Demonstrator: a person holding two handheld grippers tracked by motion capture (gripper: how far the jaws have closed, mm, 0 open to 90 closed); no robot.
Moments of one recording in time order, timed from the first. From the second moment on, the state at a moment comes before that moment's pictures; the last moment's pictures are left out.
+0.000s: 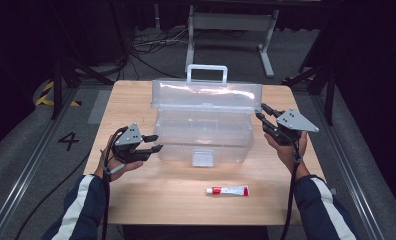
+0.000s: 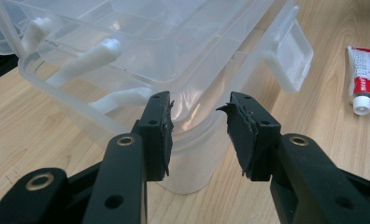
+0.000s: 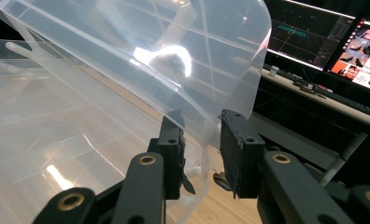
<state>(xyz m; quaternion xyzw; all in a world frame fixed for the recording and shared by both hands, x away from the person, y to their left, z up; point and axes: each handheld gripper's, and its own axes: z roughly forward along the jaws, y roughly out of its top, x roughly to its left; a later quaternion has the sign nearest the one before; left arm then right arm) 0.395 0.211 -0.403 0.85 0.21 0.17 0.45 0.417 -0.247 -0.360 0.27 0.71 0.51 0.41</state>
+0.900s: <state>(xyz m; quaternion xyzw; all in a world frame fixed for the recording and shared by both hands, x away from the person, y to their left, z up) 0.391 0.210 -0.396 0.85 0.20 0.18 0.46 0.423 -0.242 -0.349 0.28 0.70 0.50 0.43</state>
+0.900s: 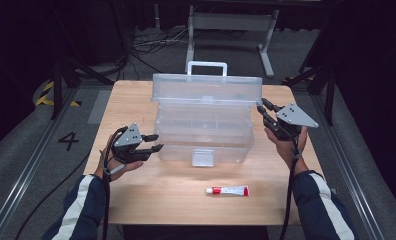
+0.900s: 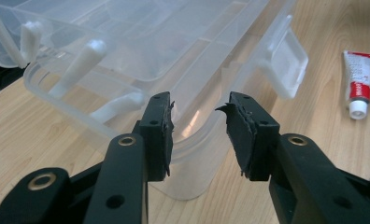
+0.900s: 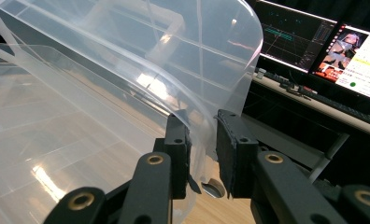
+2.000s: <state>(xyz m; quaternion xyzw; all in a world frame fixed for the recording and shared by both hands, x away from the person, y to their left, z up) 0.405 0.172 -0.407 0.88 0.16 0.14 0.43 0.437 -0.237 -0.332 0.30 0.69 0.49 0.44</state>
